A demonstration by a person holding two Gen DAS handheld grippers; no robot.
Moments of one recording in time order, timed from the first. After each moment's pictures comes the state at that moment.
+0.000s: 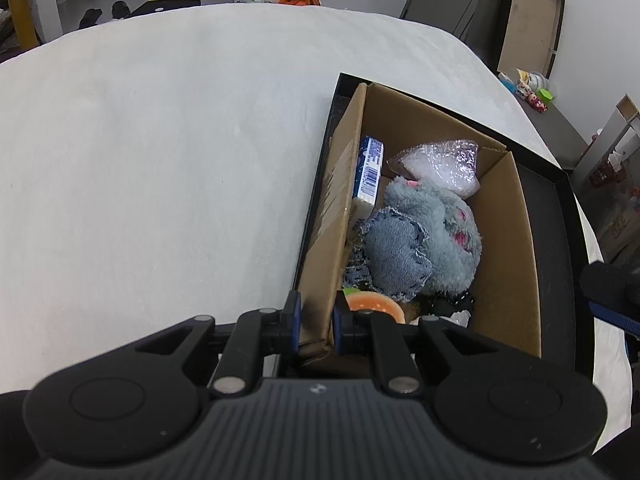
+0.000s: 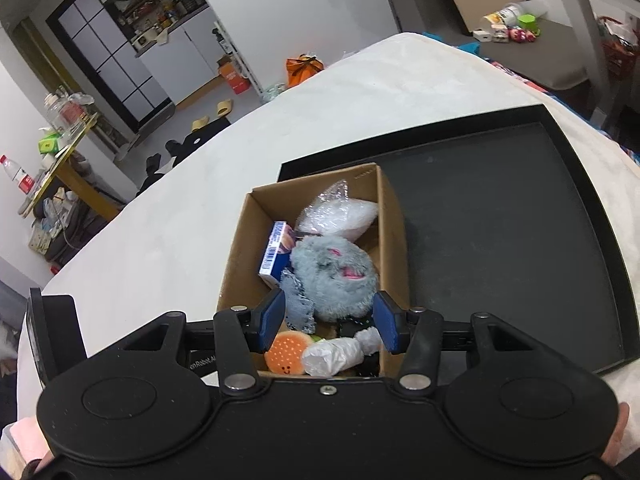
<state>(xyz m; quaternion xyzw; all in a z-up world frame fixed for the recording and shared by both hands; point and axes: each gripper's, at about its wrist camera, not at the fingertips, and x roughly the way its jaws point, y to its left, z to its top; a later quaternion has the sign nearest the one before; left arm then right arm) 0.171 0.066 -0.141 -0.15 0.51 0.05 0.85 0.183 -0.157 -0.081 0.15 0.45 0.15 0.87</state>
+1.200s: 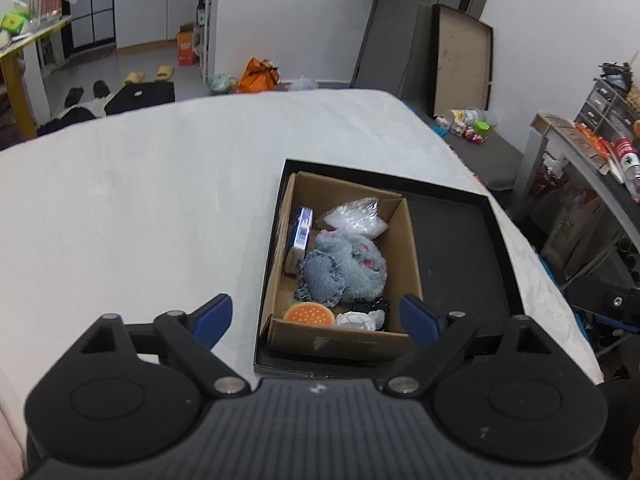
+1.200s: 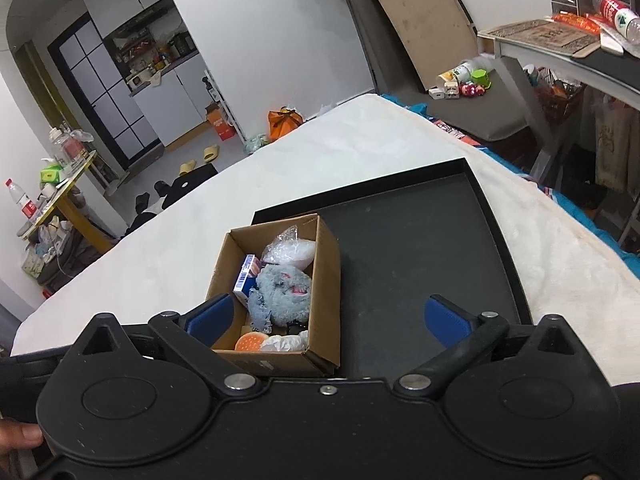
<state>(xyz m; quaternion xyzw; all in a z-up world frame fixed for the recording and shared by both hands) 0.095 0.027 -0.022 -0.10 0.42 0.01 0.90 0.119 -0.228 -0.021 0.14 0.39 0.12 0.90</state>
